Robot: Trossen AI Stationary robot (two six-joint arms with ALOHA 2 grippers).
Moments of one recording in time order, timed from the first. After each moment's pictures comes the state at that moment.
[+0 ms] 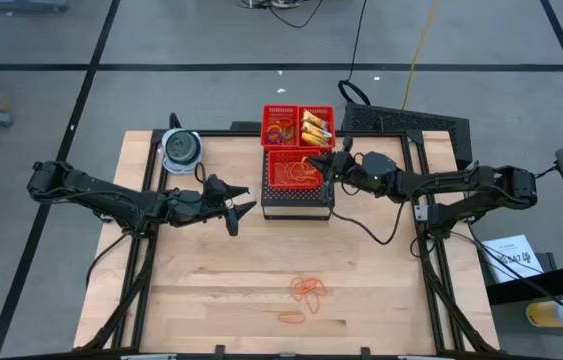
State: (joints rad) left arm -0.14 1.09 0.54 0.32 -0.50 -0.37; right arm -0.21 1.28 0.67 0.57 0.22 -0.14
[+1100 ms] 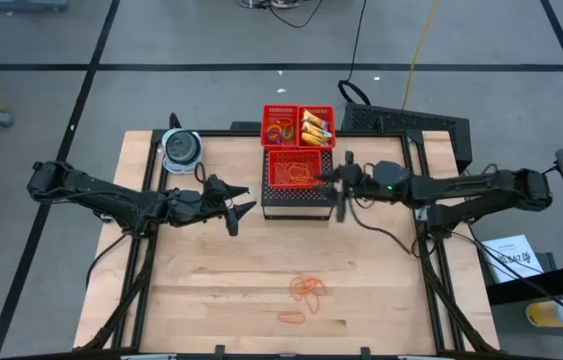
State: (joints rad) left arm -0.14 1.09 0.54 0.32 -0.50 -0.37; right arm -0.10 1.12 0.67 0.36 0.09 0.04
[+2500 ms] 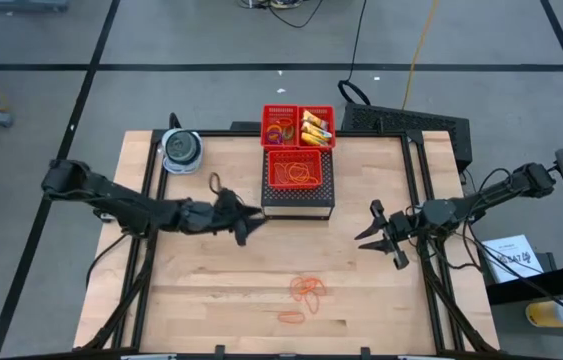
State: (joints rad) left arm -0.19 1.27 0.54 0.50 -0.39 -0.76; right arm 0.34 0.55 0.16 0.42 0.03 0.11
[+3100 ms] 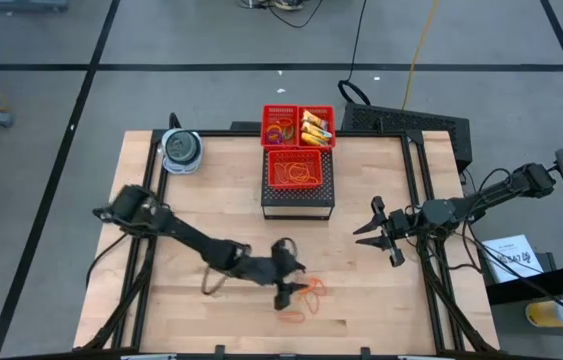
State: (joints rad) left arm -0.40 1.92 1.10 0.37 -0.26 -0.42; right arm 0.34 0.55 0.16 0.42 0.11 0.08
